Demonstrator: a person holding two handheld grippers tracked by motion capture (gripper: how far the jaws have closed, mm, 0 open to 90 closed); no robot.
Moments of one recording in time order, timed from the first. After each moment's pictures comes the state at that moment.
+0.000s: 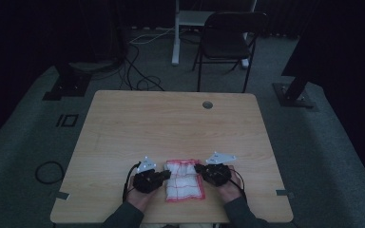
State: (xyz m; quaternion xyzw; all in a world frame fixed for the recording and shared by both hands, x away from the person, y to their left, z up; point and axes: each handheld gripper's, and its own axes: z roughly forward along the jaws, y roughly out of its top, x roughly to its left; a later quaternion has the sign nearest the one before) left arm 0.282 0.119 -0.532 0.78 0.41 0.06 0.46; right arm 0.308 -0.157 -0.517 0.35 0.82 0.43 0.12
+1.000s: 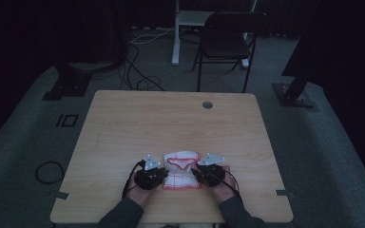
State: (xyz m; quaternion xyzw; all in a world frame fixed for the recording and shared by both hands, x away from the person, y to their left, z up) left arm 0.305 0.115 -0.542 0.81 0.42 0.12 0.38; right arm 0.316 -0.138 -0.537 0.37 0.84 0.36 0.16
